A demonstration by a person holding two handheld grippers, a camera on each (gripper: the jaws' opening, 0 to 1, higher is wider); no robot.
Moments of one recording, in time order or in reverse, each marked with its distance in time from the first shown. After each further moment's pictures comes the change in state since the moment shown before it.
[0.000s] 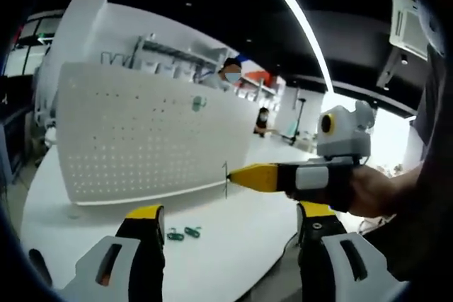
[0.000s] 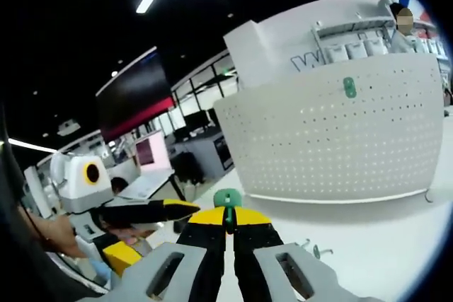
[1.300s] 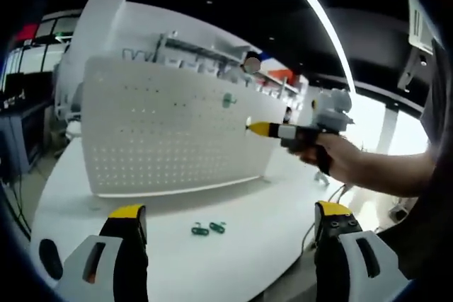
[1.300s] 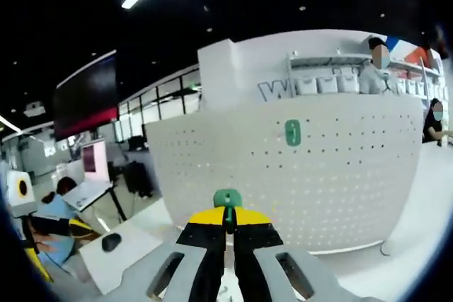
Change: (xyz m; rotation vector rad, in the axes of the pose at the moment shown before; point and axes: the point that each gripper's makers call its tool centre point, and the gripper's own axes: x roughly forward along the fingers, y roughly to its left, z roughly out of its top) left arm -0.008 0.043 -0.005 -0.035 0.010 0.152; right arm 0.029 -0.143 0.082 -0.135 -0.138 -0.291
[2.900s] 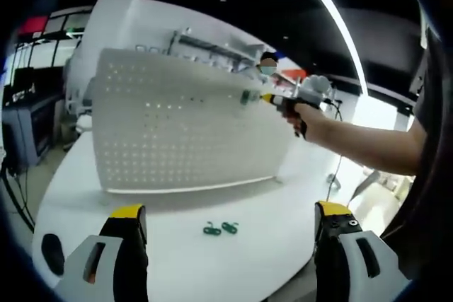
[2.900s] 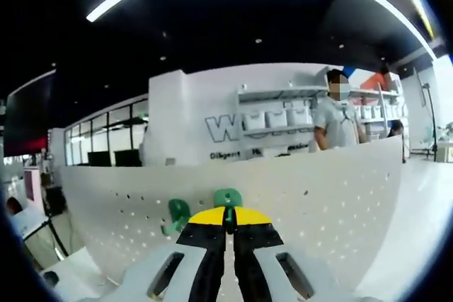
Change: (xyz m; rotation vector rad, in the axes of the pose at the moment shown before) left arm 0.008 0.021 0.000 -0.029 0.007 0.074; right arm 0.069 -0.142 0.080 -0.011 -0.206 -0.310
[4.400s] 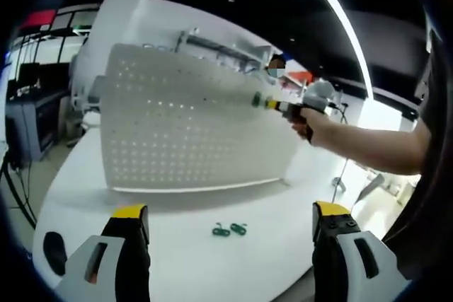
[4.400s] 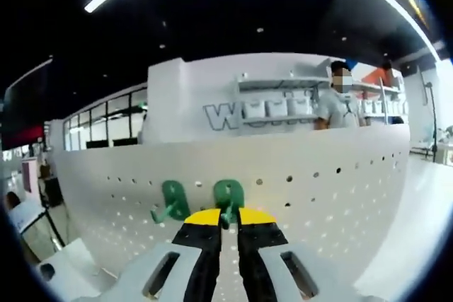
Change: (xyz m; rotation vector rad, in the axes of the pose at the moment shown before) left arm 0.004 0.019 0.000 -0.021 -0.003 0.021; right arm 0.004 0.005 -0.025 -0.059 0.085 -0.016
